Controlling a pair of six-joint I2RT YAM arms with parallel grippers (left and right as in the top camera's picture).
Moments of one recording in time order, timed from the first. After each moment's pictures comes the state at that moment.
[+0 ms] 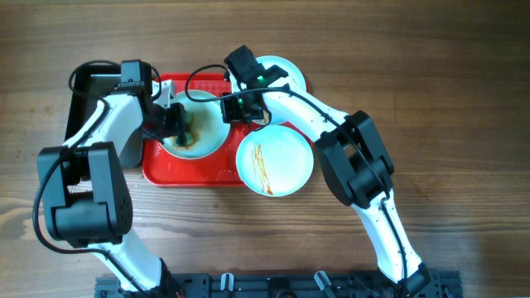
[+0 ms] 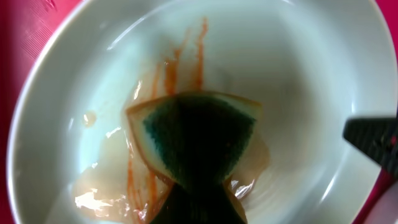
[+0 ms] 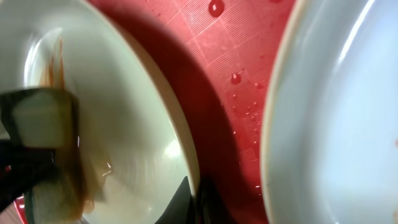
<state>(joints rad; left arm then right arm) 0.06 1.91 1.20 -0.65 0.28 -0.09 0.63 2.41 1.91 -0.69 -0.37 0.50</state>
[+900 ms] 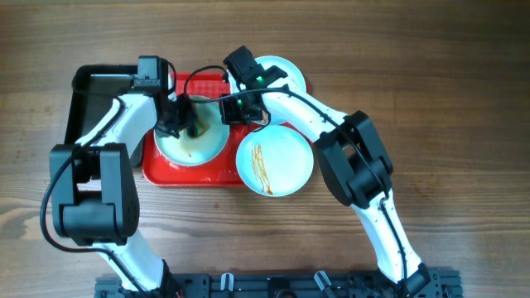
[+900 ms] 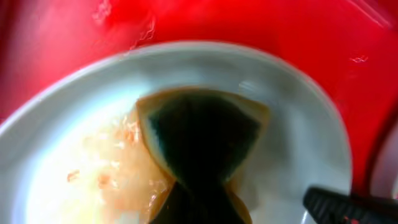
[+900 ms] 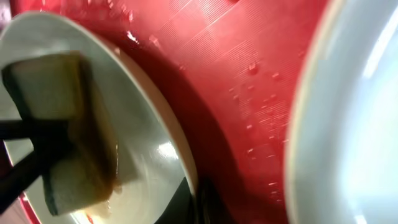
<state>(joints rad) -0.02 1.91 1.20 -0.59 0.18 -0.47 0.64 2.42 1.91 -0.69 -0.39 0.49</state>
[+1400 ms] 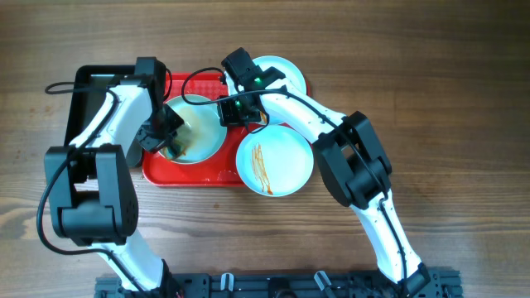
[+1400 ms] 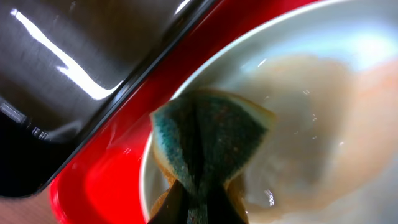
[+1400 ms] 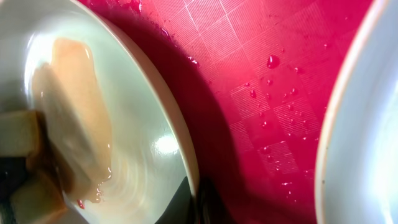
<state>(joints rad) -0.01 1.91 1.29 -0.95 -0.09 -0.78 0.64 2.42 1.91 -0.69 -0.40 0.49</state>
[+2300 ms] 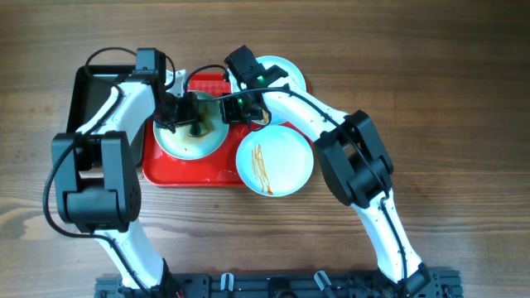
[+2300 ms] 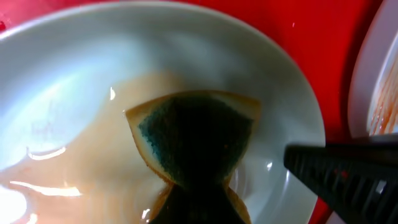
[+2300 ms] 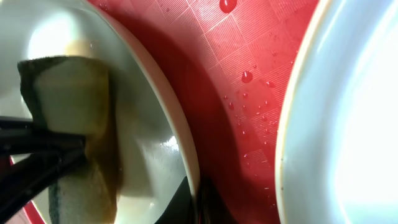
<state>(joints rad) 0.00 2.00 1.32 -0.68 0.32 -0.13 0.63 2.42 1.91 -0.68 -0.40 0.49</state>
